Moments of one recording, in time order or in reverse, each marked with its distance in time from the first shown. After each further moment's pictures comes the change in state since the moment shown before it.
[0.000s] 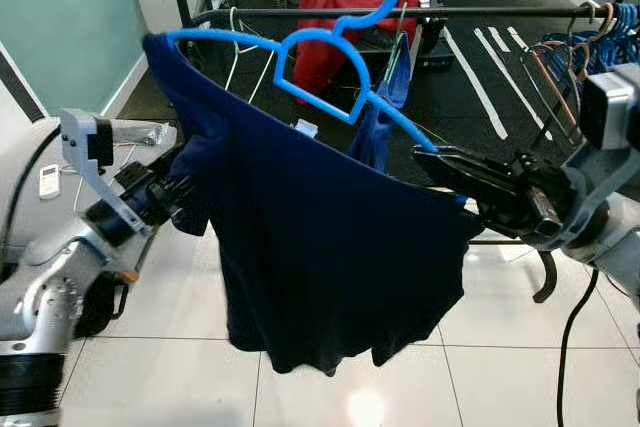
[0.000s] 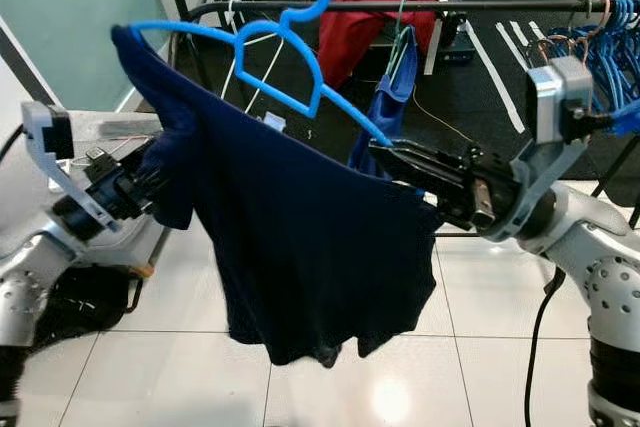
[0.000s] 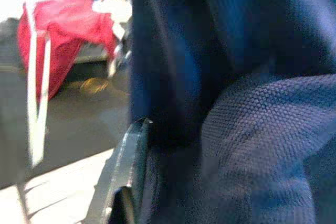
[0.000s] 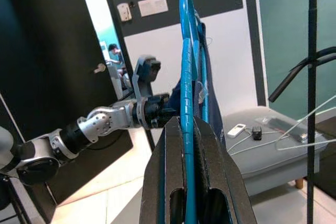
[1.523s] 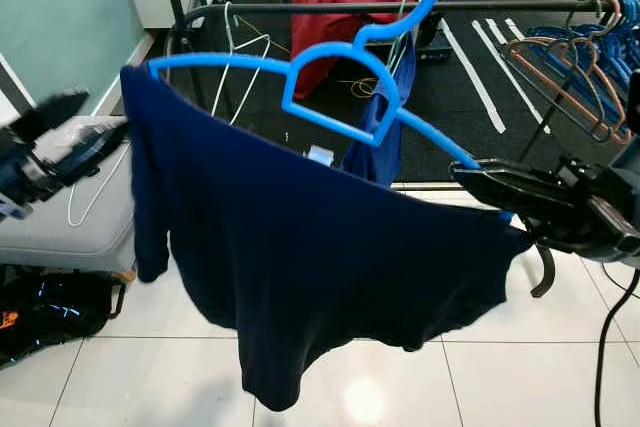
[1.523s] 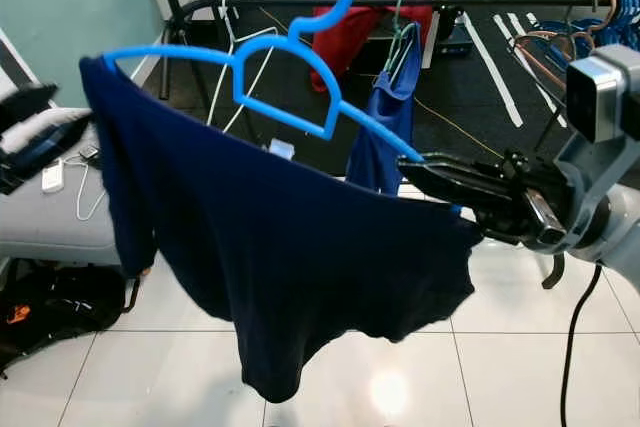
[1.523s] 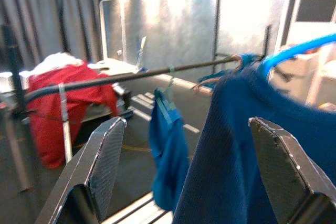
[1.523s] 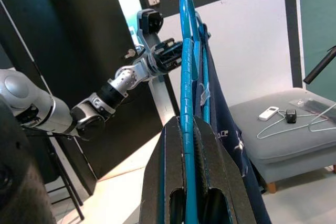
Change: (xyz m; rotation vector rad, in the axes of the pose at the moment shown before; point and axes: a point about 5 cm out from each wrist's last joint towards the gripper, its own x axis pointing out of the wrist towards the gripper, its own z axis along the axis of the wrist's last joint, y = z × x) left arm -0.049 0.021 0.085 0.121 -0.260 -0.108; right arm -0.020 0.014 0.015 0.083 0.094 0.127
